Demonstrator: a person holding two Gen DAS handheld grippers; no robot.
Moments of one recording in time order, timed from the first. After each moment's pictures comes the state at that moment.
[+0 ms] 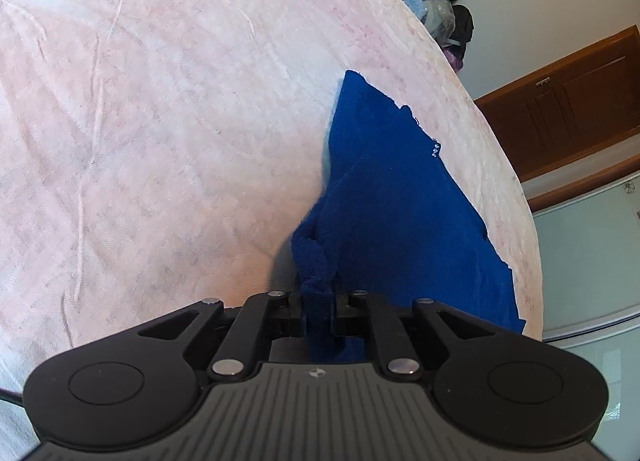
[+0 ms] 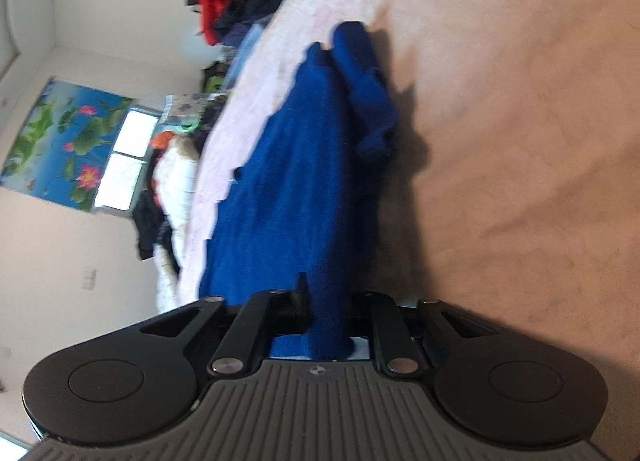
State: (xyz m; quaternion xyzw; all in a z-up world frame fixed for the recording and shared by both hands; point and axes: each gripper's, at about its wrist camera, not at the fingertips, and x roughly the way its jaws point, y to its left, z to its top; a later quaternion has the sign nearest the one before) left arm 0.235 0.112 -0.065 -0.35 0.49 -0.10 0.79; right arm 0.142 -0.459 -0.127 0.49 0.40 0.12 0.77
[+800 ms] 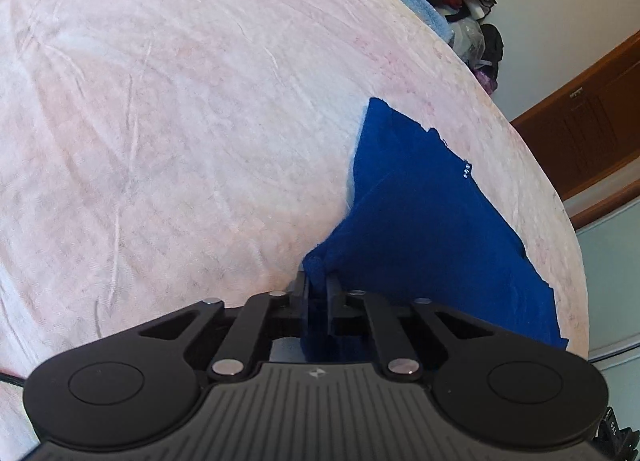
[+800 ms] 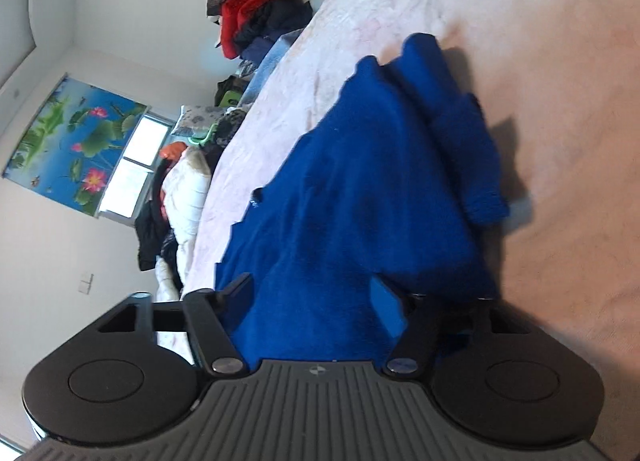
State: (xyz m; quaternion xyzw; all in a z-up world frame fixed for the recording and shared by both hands) left arm 0.228 0.099 -0.052 -0.30 0.47 -0.03 0.83; right arm 0.179 -0.428 -0.115 0.48 0.34 0.15 0.80
